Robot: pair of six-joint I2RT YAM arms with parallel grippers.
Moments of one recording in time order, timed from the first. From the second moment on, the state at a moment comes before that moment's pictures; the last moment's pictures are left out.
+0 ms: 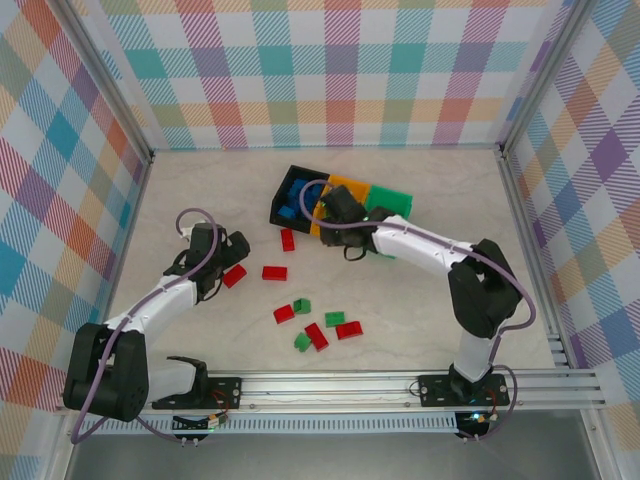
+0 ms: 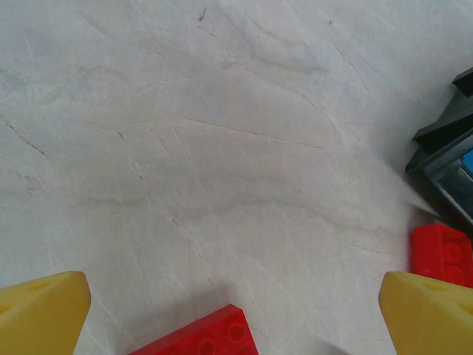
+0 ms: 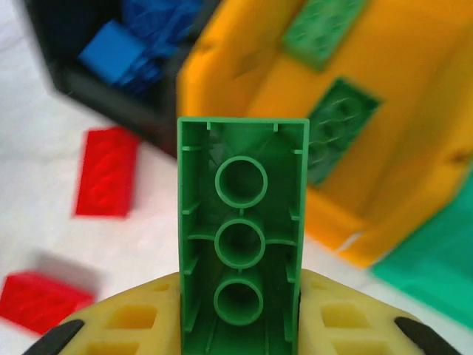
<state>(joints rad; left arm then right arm) -0.19 1.23 0.60 -0.15 -0.20 -0.66 0.73 1.80 1.37 -0.50 0.16 0.54</state>
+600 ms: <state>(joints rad) -0.19 1.23 0.60 -0.15 -0.19 -0.66 0.83 1.86 1.43 -0.60 0.21 0.39</state>
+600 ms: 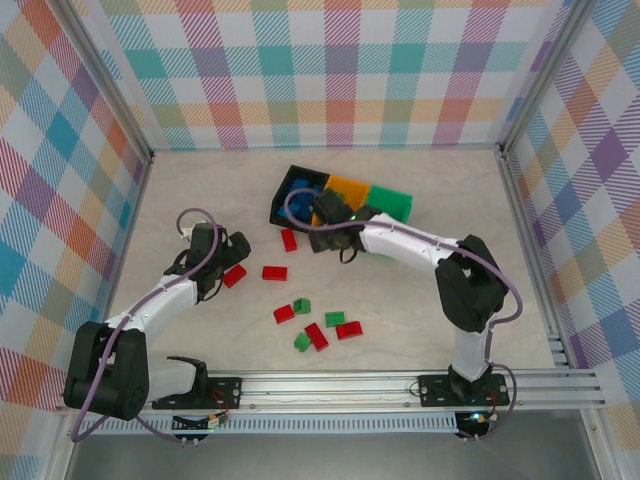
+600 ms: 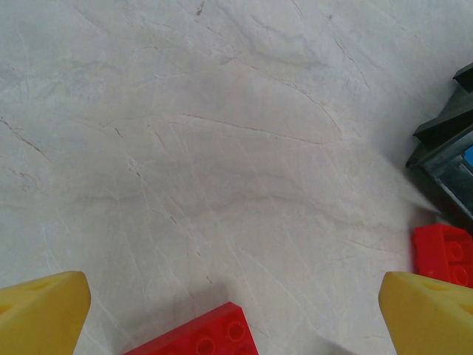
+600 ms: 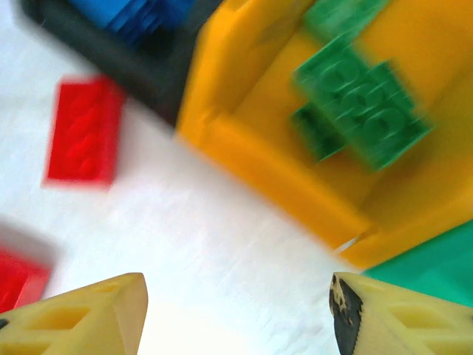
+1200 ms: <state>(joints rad) -0.19 1.18 0.58 -0.15 -0.20 -0.66 1.06 1.73 1.16 -0.66 0.04 0.35</state>
